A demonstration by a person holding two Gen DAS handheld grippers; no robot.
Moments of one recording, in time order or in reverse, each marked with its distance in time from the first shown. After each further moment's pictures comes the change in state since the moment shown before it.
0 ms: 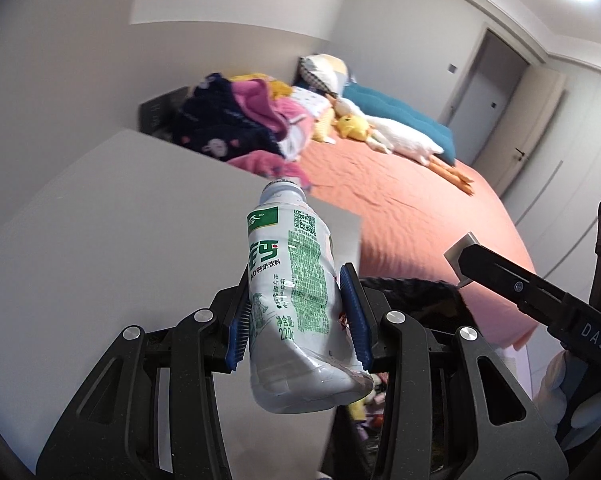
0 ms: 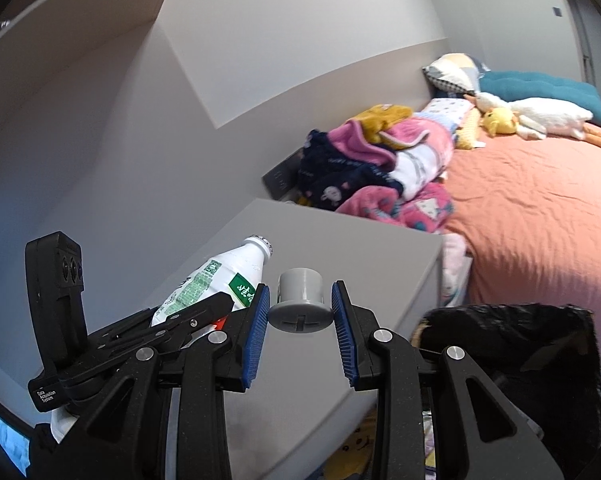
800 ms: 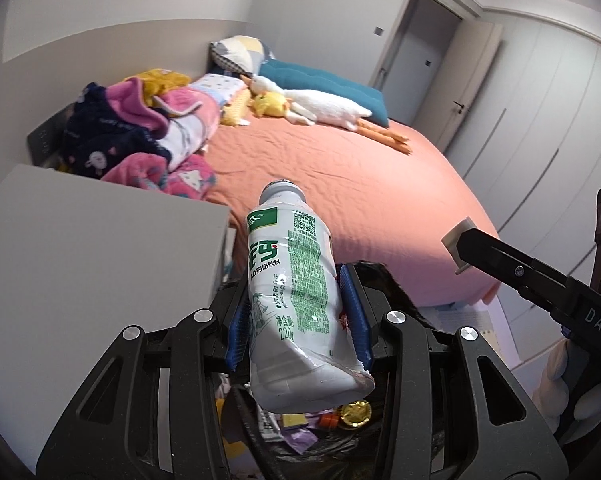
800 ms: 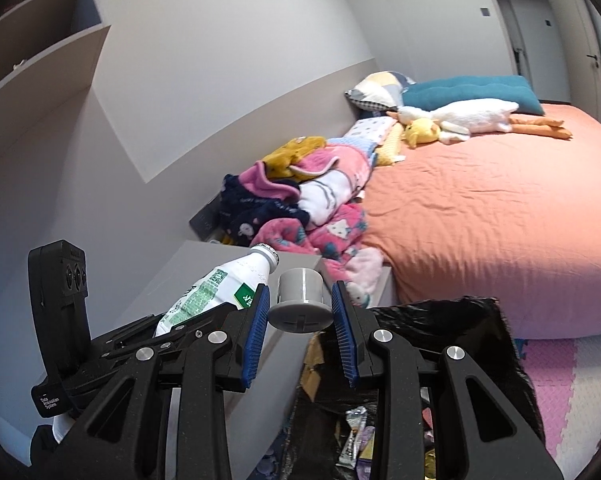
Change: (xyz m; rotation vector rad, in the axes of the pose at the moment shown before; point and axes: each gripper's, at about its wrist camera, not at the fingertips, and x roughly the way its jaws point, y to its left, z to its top) left arm 0.045 -0.131 -0.003 0.178 0.077 -0.187; right arm -0.086 -0.095 -0.007 0.128 -0.116 -0.174
